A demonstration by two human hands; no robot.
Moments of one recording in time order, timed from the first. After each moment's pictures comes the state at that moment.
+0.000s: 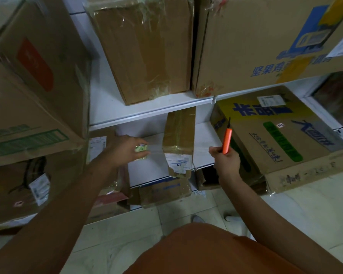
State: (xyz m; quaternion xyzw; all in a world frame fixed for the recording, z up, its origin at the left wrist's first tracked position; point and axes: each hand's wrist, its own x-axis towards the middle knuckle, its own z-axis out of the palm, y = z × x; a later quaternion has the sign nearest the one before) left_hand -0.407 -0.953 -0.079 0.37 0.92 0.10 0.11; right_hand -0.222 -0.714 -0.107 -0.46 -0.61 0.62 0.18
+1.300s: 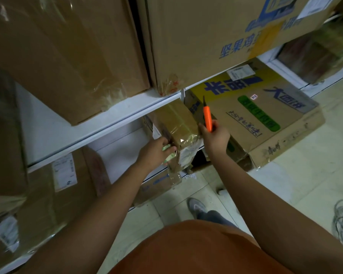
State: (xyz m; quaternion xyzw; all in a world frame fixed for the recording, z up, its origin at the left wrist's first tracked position) left_hand -0.383 -0.807 -0.159 0.35 0.87 0.21 0.29; right_hand -0.261 -0.651 -0.148 -0.50 -0.69 0.46 0.25
